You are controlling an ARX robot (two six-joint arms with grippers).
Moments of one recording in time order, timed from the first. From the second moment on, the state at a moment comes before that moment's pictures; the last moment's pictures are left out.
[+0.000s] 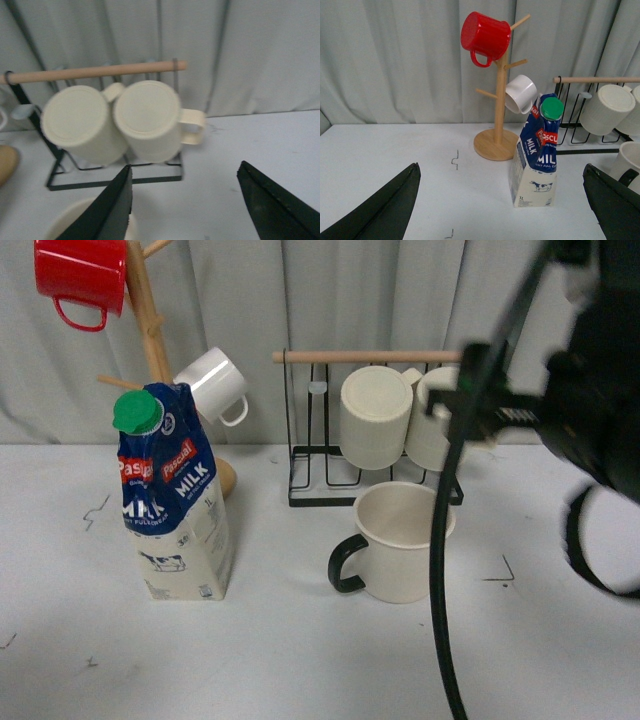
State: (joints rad) left arm 0.00 0.01 0.01 0.00 0.00 0.00; right arm 0.36 1.77 0.66 0.95 0.34 0.11
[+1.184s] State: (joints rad) left arm 0.00 0.01 0.01 0.00 0.00 0.00; right arm 0.00 0.72 0.01 0.69 0.00 0.01
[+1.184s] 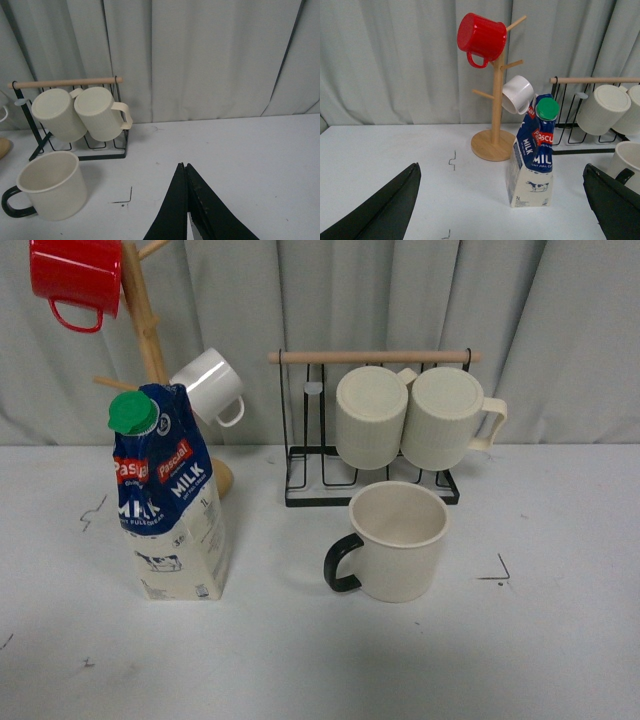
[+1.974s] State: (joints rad) left arm 0.00 0.01 0.01 0.00 0.00 0.00; right arm 0.00 0.28 0.01 0.28 0.00 0.01
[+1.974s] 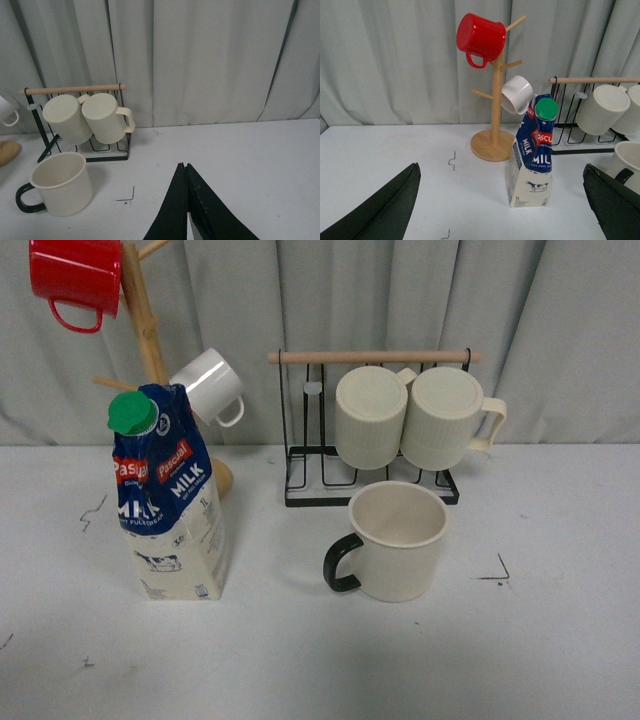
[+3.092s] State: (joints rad) left arm -0.13 0.53 0.12 0.07 -0.13 -0.10; right arm 0.00 0.00 0.01 0.00 0.00 0.00
